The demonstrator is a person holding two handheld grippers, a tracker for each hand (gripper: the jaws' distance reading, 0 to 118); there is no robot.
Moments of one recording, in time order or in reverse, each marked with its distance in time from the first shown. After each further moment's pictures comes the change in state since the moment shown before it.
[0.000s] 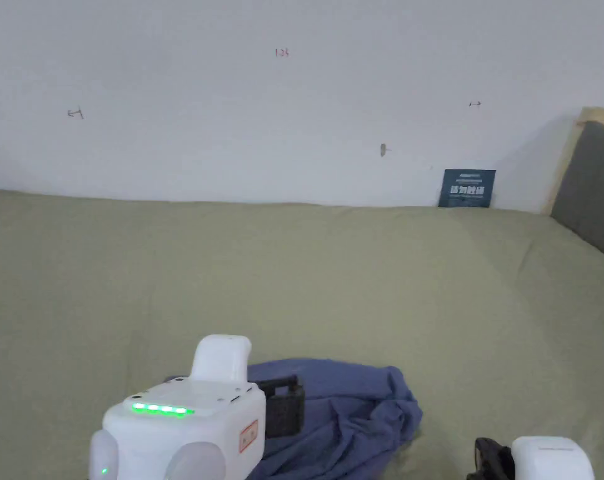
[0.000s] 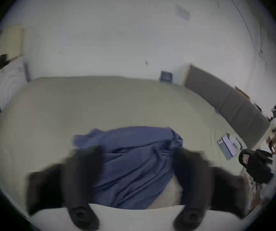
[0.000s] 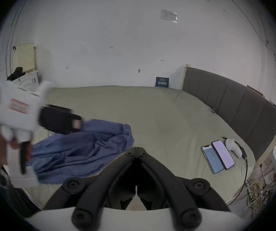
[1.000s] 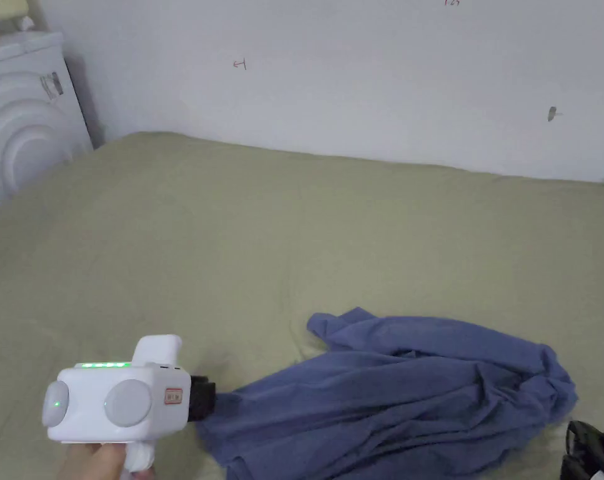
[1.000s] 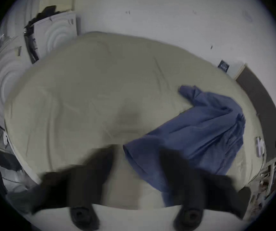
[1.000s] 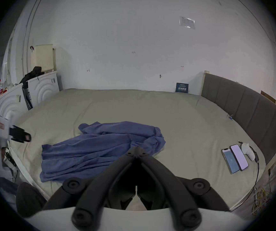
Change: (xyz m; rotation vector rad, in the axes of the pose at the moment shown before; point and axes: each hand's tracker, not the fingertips) left arm -0.234 -0.075 0.010 -0.357 0.297 0.228; right arm -0.065 -0.005 0.000 -0.021 0.120 0.041
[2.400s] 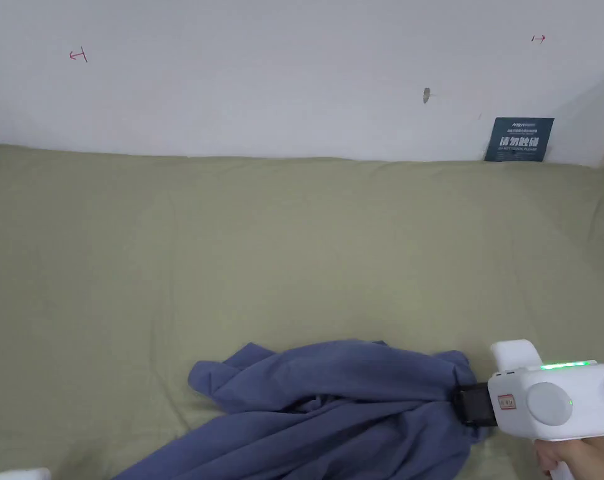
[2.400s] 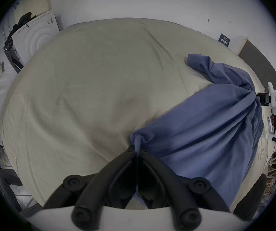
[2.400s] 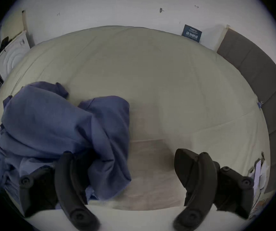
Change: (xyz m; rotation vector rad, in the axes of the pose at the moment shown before) left arm 0.030 0.004 -0.053 -0.103 0.027 -0.135; right arm 0.128 -0.004 -0.308 -0.536 -0.028 0.034
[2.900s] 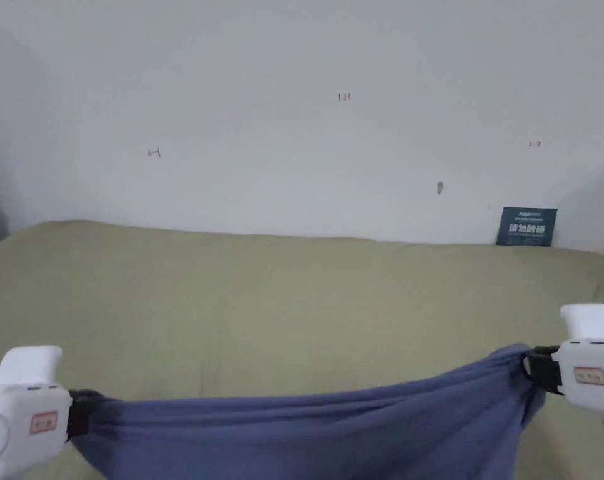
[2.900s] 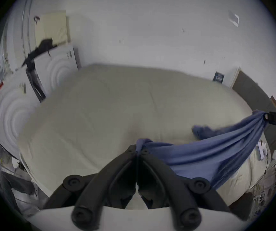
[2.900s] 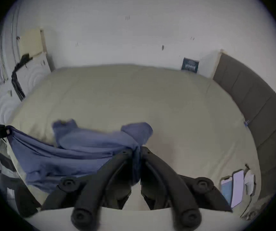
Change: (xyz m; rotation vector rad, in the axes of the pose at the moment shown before) left arm -0.022 0.060 0.187 0.374 0.043 0.037; right arm 0.040 0.032 0.241 0.387 0.102 -0.007
